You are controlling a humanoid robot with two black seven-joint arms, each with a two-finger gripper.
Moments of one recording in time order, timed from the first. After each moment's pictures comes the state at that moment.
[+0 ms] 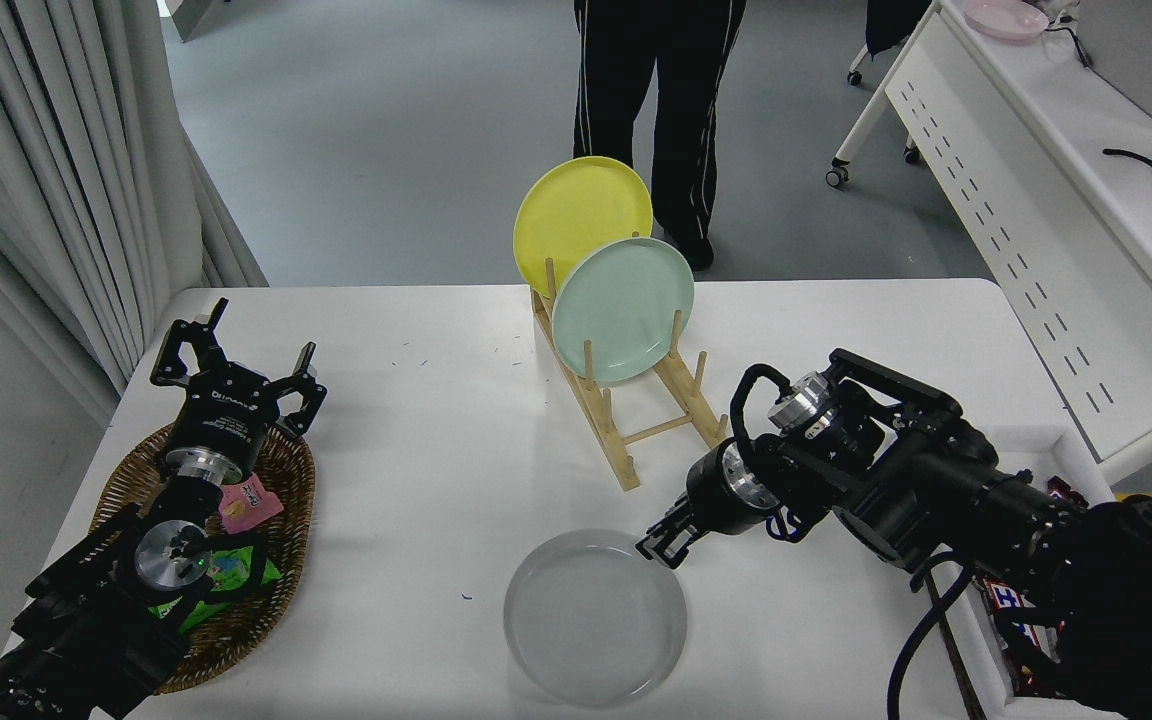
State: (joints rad) left arm -0.50 0.25 -1.08 -0.52 0.10 -0.57 -0.44; right arm 0.98 -0.04 0.33 0.66 0.76 -0.77 -0.62
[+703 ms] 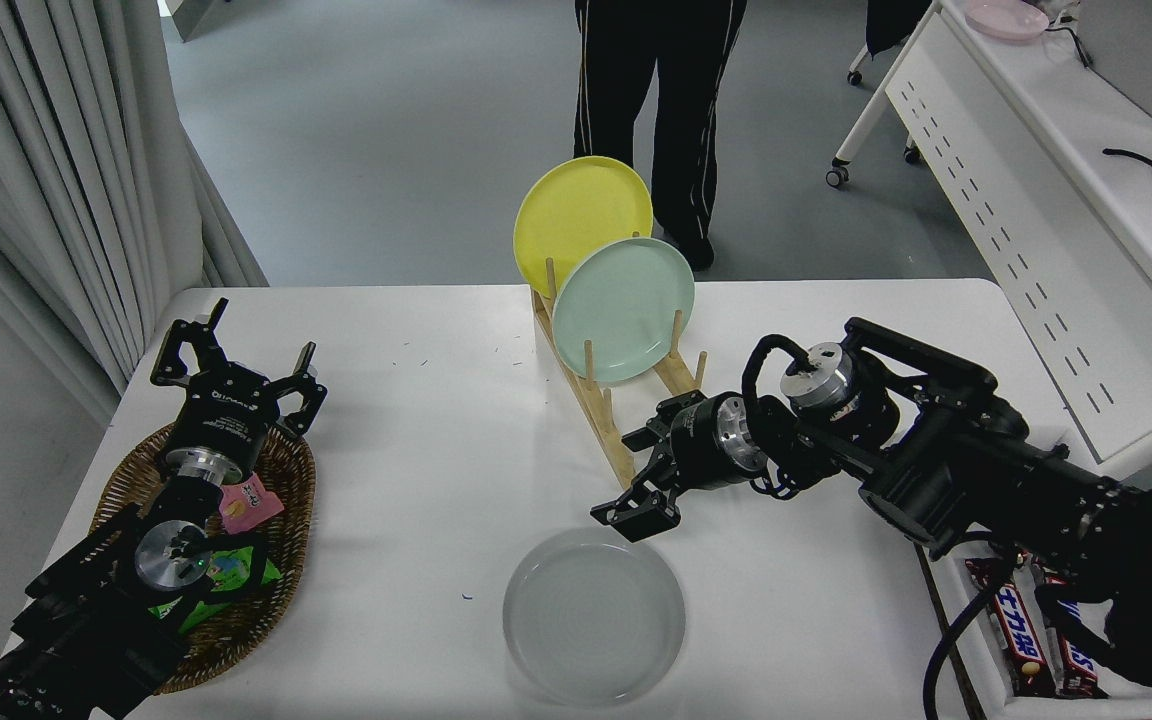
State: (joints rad) left arm -0.50 0.25 -1.08 -0.52 0.10 -0.57 -0.44; right arm 1.02 -0.16 0.34 0.87 0.73 -0.41 -0.61
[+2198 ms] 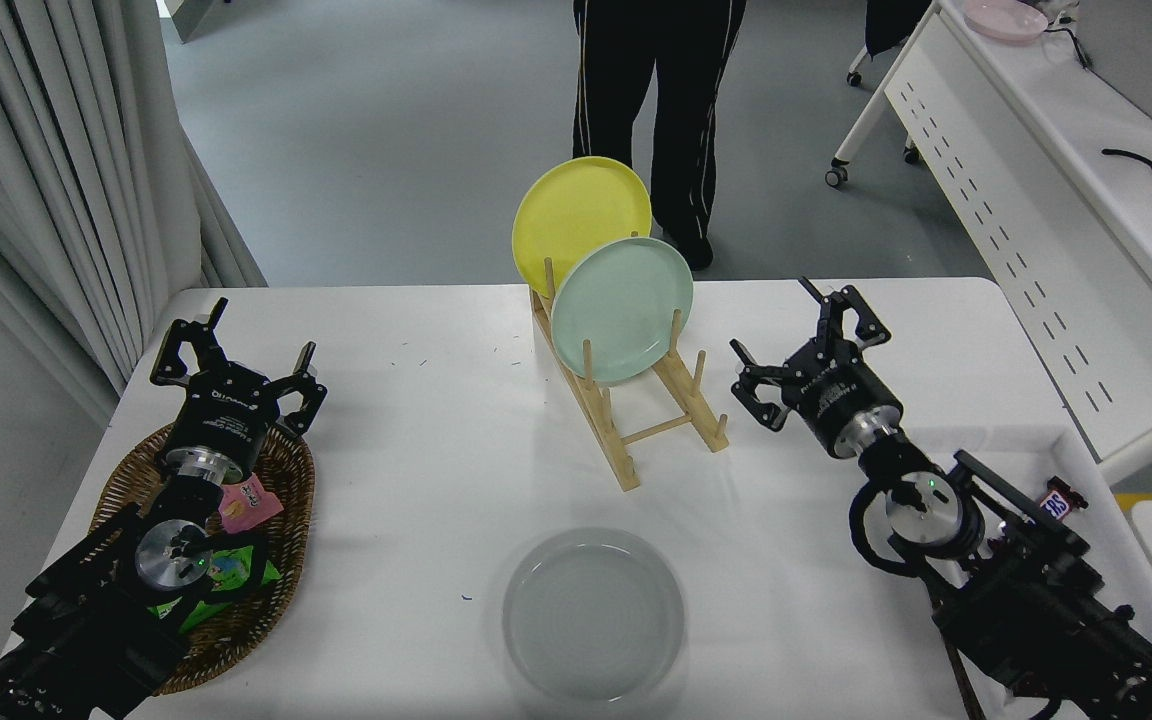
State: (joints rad) left arm -0.50 0.25 -1.08 -0.52 0.10 -0.57 -0.44; right arm 0.57 -0.13 0.88 0.73 -0.05 0.27 0.28
